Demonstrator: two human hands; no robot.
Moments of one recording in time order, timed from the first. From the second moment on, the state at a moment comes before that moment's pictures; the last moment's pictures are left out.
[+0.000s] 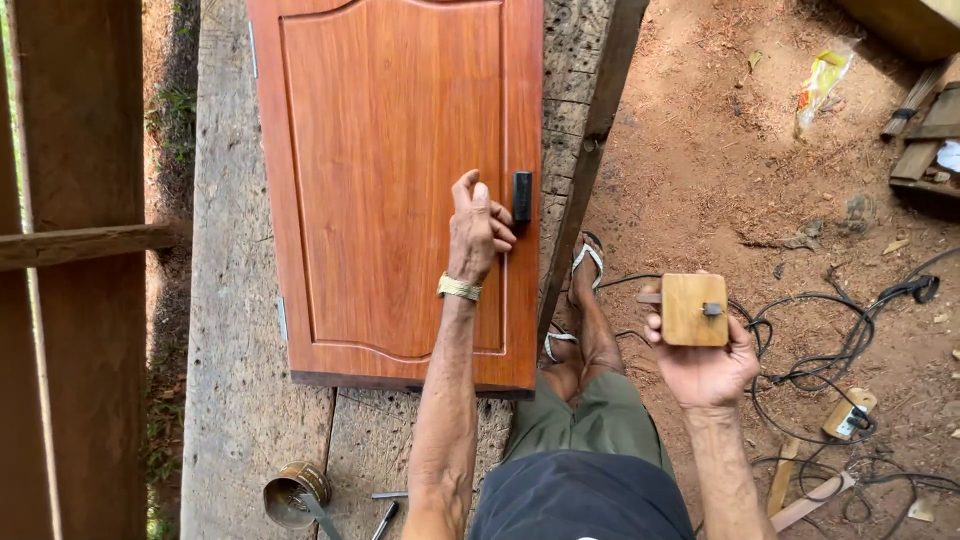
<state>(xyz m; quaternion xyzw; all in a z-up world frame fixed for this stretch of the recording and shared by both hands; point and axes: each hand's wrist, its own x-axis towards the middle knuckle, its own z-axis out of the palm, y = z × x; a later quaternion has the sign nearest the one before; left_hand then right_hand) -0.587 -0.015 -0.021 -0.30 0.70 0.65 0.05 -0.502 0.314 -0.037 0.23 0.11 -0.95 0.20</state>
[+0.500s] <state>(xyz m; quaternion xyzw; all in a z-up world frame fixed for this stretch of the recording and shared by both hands) -0.560 -0.010 -0.065 -0.24 0.64 0.72 -0.14 -0.490 0.288 -0.036 0.22 0.30 -0.91 0.20</state>
